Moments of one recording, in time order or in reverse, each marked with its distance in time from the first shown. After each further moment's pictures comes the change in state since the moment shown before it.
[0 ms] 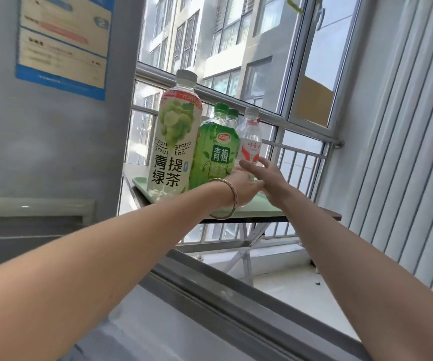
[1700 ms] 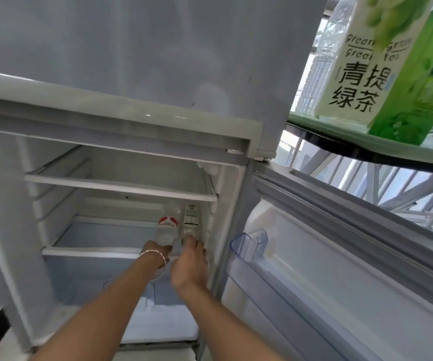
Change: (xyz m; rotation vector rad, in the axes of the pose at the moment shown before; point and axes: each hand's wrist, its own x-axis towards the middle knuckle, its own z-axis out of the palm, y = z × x) left_hand -0.260 -0.423 0.032 -0.514 0.494 -1.317; right_hand -0.194 0.262 0.401 -0.711 -0.327 0.105
